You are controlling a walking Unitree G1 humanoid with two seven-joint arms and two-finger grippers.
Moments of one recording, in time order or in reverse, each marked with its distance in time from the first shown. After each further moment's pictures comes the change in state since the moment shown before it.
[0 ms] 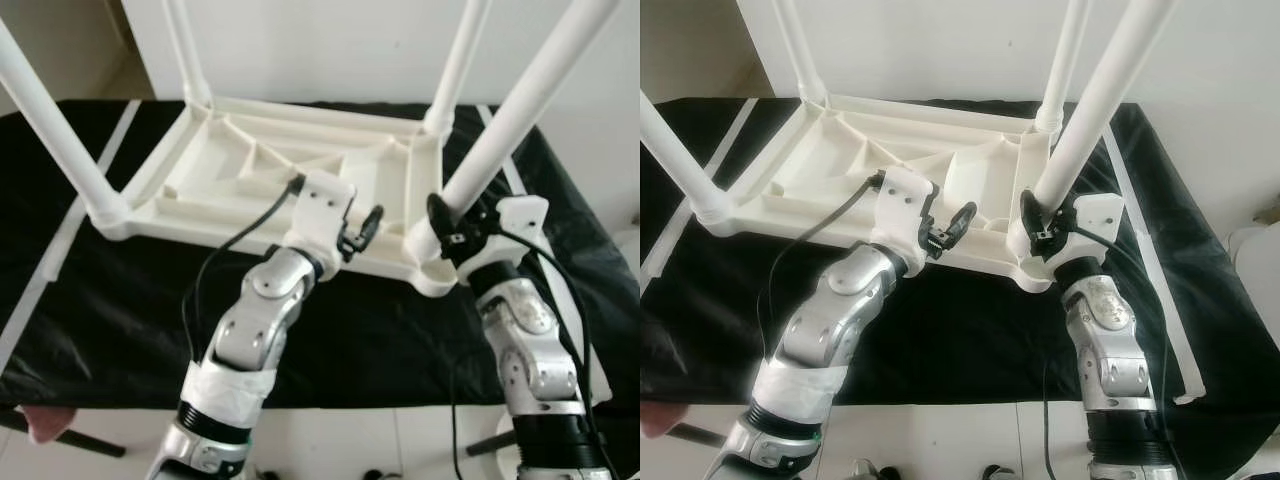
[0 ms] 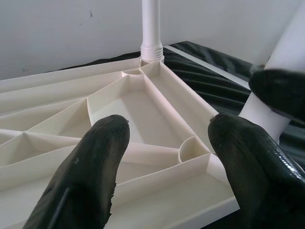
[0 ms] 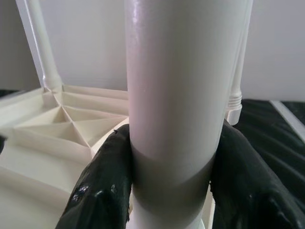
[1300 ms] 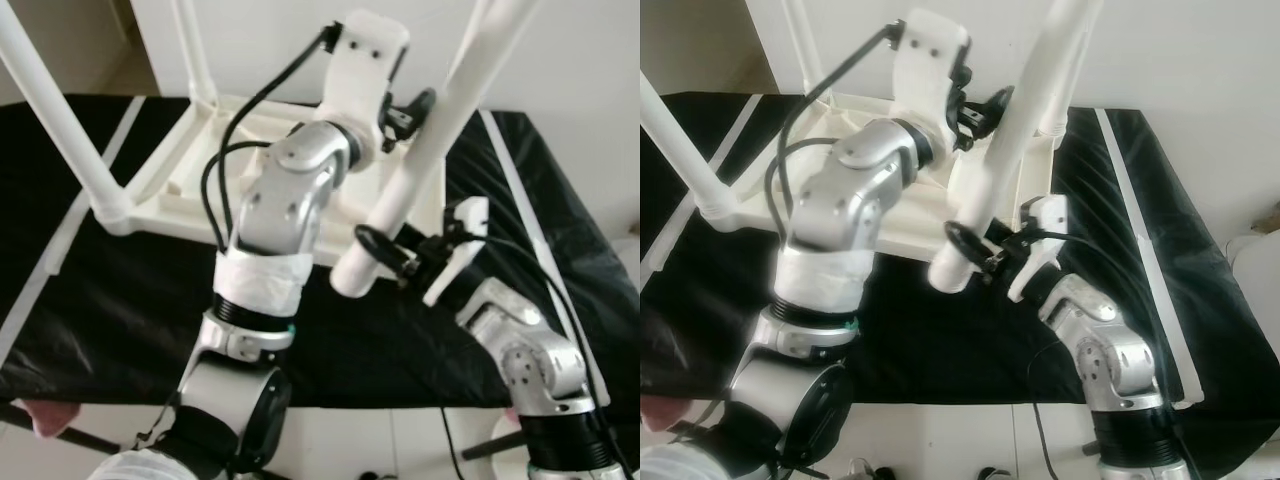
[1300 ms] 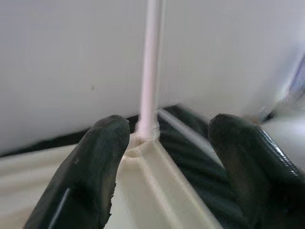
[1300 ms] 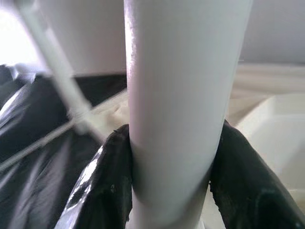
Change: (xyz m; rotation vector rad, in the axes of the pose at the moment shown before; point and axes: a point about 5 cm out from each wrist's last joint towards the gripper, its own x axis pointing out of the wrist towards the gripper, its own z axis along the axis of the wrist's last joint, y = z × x) left arm 0.050 0.028 0.106 -0.123 -0.136 -0.024; right arm 0.001 0.018 0.016 0.336 0.097 0.474
